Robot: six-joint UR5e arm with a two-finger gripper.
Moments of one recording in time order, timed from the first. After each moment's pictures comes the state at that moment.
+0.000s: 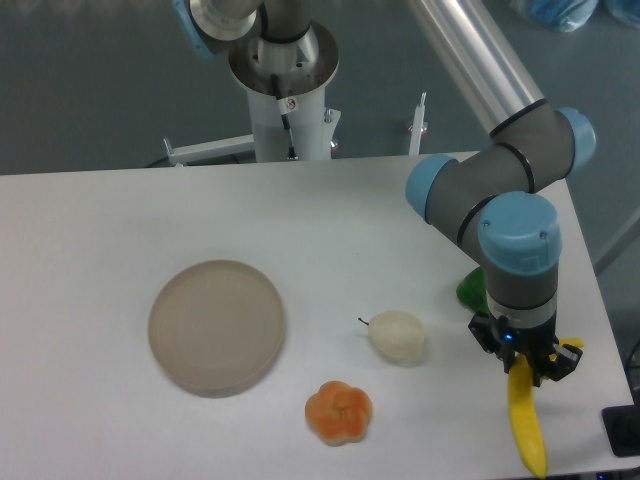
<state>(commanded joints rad) 2.37 -2.23 -1.22 -0.93 1.69 1.17</state>
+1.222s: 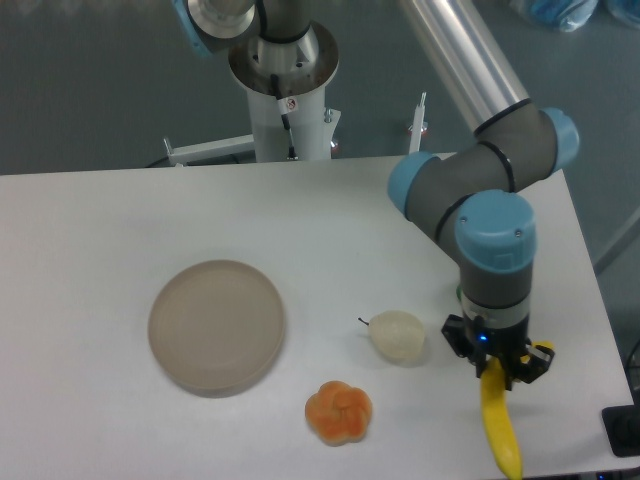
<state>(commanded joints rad) 2.32 -2.15 -1.32 -0.92 1.63 0.96</state>
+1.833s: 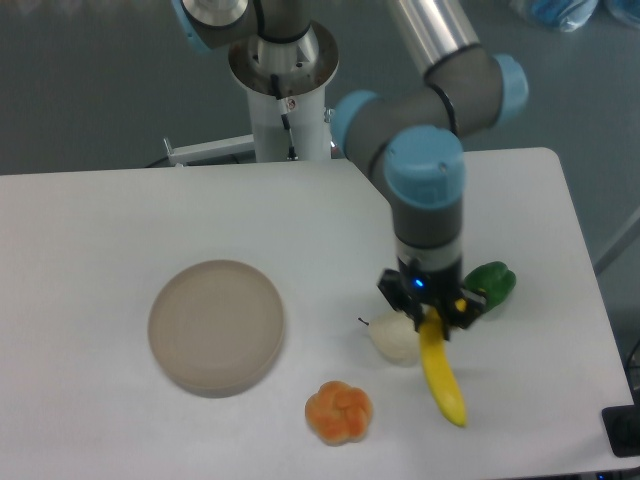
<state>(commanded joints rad) 2.24 -1.87 -1.59 -0.97 1.59 0.84</state>
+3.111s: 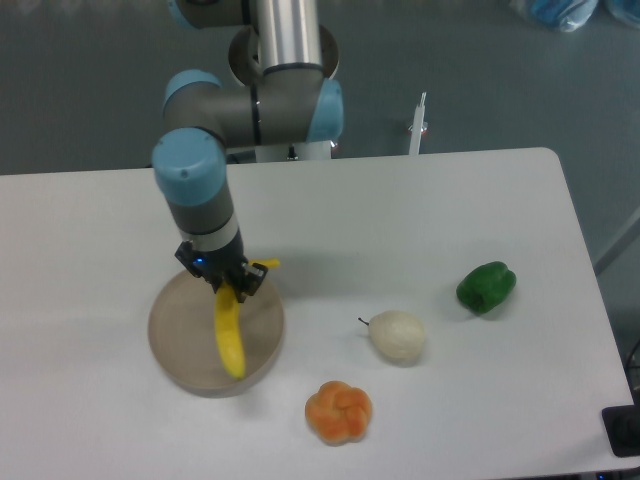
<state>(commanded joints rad) 1.84 -1.94 -1.81 -0.89 1.65 0.52</state>
